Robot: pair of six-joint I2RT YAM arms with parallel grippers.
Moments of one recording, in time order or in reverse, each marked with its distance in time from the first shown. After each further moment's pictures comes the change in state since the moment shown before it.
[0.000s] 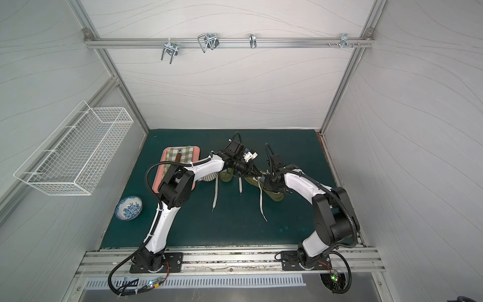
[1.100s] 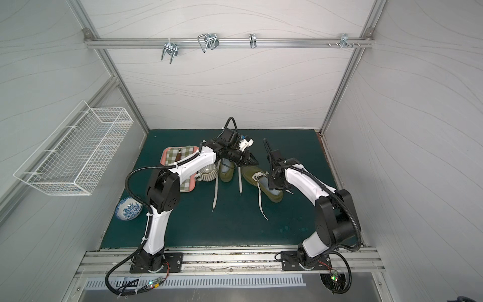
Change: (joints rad) left arm 0.036 -0.170 0.072 -0.205 -0.184 0.165; right arm 0.012 -0.008 0.124 -0.238 0.207 -0.277
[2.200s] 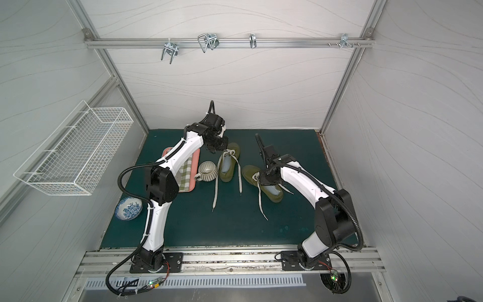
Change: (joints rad) left arm 0.170 0.128 0.389 -0.453 -0.609 0.222; right arm 0.082 -0.006 0.101 -0.016 -0.093 0.053
